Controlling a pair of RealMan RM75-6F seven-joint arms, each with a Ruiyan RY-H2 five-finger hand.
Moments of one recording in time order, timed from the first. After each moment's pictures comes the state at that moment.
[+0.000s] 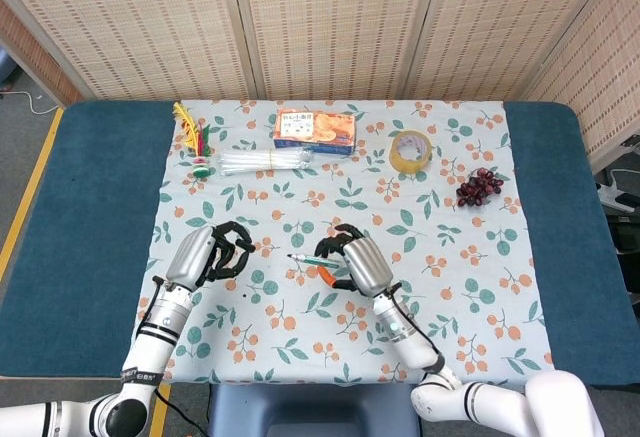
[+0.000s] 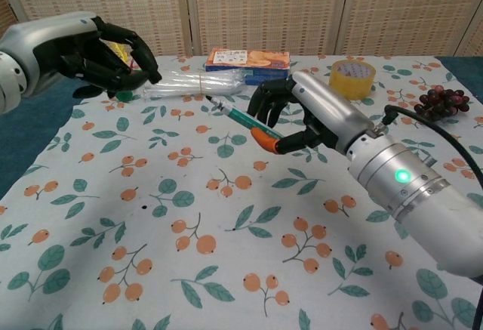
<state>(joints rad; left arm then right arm) -0.62 -1.46 -0.29 -1.91 0.91 1.17 0.13 0.65 -1.94 0.18 -1.09 -1.50 1.23 0.21</state>
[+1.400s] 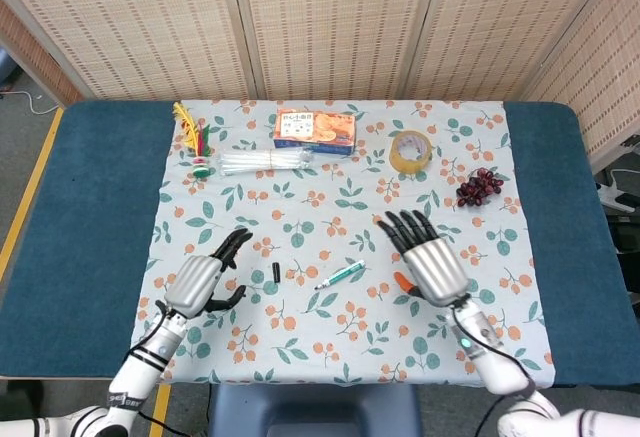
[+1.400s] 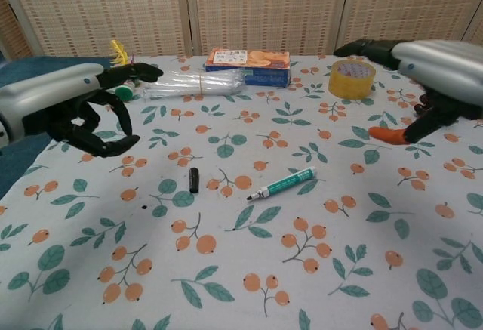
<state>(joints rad) -0.55 -1.41 -0.08 -1.83 1.28 1.19 0.17 0.47 -1.34 0.09 -1.80 -1.39 1.24 -0.45</state>
